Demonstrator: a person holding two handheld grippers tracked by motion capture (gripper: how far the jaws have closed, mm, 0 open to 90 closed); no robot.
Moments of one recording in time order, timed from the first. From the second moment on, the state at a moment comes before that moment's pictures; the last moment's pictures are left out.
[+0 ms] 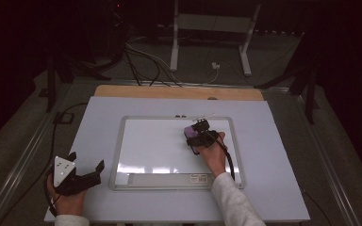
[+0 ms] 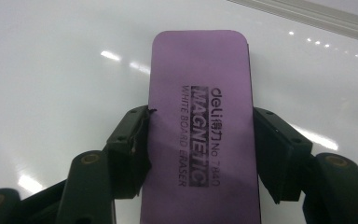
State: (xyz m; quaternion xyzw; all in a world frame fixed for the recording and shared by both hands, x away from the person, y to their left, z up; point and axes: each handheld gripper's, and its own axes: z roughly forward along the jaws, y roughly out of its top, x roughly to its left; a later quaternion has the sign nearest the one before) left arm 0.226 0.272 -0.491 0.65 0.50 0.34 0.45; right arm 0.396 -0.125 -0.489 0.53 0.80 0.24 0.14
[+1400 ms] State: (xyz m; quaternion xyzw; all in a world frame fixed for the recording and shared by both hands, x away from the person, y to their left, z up) left arm 0.225 0.271 -0.491 0.65 0.50 0.35 0.45; right arm 0.378 -0.130 -0.488 0.45 0.83 0.23 0.25
